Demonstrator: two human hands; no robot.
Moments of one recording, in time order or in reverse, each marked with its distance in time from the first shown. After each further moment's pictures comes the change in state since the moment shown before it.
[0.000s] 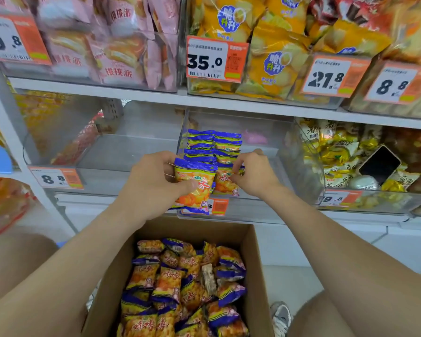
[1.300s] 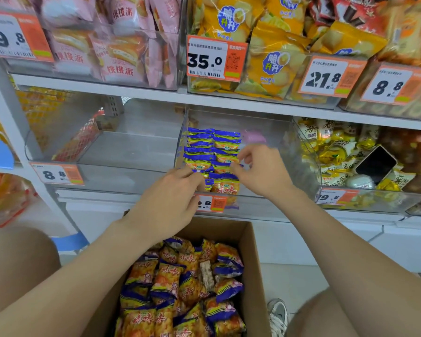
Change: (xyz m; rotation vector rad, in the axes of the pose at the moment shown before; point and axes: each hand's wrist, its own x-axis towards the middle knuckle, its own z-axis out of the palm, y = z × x) left_hand -0.016 -0.013 0.024 0.704 -0.056 0.549; right_hand -0.034 -0.027 -0.042 0.034 0.129 0.011
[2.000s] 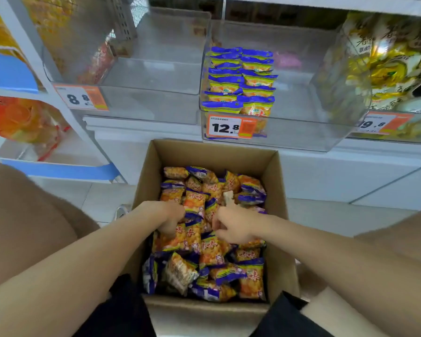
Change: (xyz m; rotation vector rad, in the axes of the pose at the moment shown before) left_hand -0.131 -0.067 0.137 0.195 -1.367 -0.239; right_hand -0.188 -0.008 0.169 -0.057 -1.116 -0.216
